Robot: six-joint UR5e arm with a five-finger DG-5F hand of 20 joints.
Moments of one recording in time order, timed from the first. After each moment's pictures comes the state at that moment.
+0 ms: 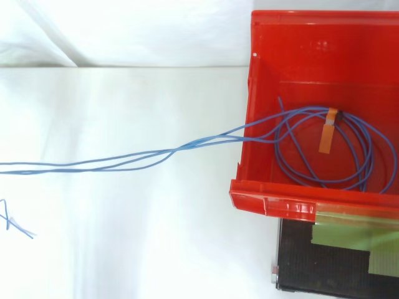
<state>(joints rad) 0.30 -2.17 -1.11 -3.22 -1.54 -0.23</state>
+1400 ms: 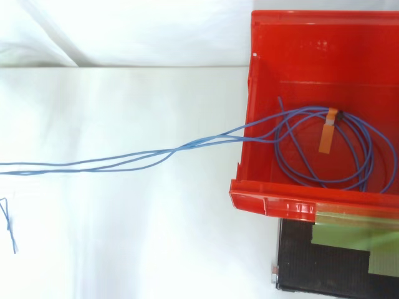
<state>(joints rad) 0.30 -2.17 -1.11 -3.22 -1.54 -0.23</state>
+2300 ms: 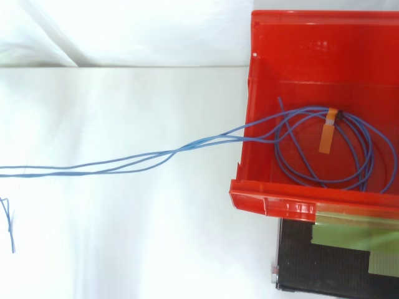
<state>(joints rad) 0.29 -2.17 -1.11 -3.22 -1.54 -0.23</state>
